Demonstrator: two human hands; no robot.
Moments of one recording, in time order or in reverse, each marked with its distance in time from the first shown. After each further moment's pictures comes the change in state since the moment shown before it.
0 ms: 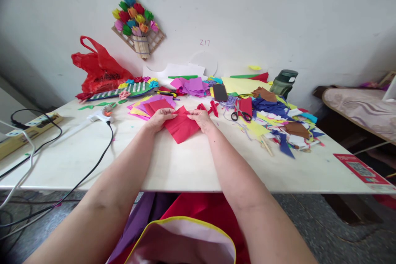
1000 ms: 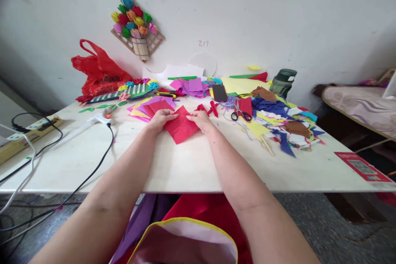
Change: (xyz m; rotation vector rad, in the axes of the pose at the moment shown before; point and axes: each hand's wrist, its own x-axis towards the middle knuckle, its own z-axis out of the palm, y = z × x) left_hand 0.000 0.000 0.003 0.132 0.076 0.052; right_hand -0.002 -0.002 0.004 -0.082 0.020 -0.010
